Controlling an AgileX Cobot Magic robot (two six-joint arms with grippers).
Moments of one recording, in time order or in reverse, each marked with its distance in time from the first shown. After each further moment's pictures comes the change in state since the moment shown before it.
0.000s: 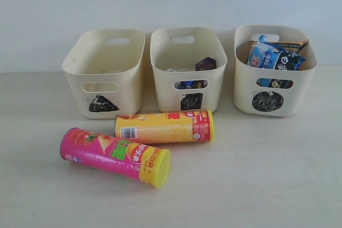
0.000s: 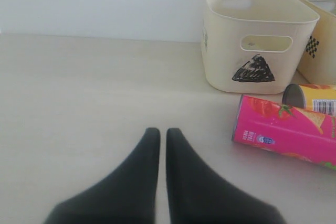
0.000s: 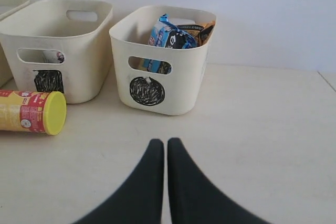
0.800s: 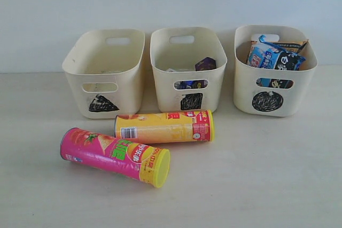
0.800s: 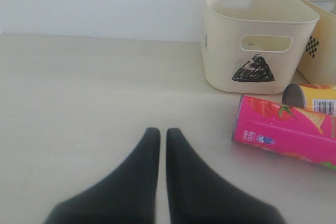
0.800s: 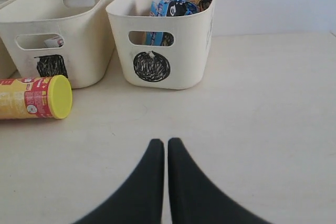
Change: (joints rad) left arm 0.000 0.000 0.000 0.000 0.000 0.000; right arm 0.000 -0.064 0.096 0.011 0.009 0.101
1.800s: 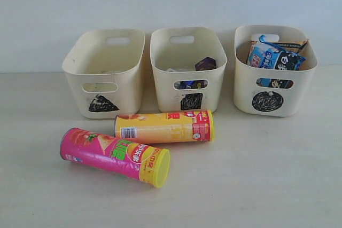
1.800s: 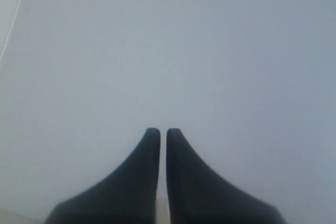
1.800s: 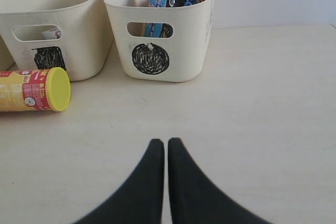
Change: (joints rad) left arm 0.000 0.000 0.000 -0.128 -0.648 -0.138; right arm 0.000 0.000 0.000 -0.006 0.024 0.004
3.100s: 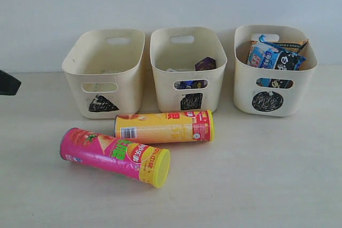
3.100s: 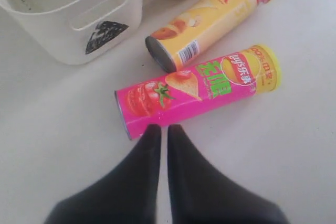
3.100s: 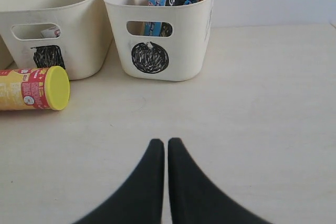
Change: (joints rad) left arm 0.000 1.235 -1.004 -0.456 1.268 1.126; right arm 0.000 0.000 0.000 -0.004 0.002 0.000
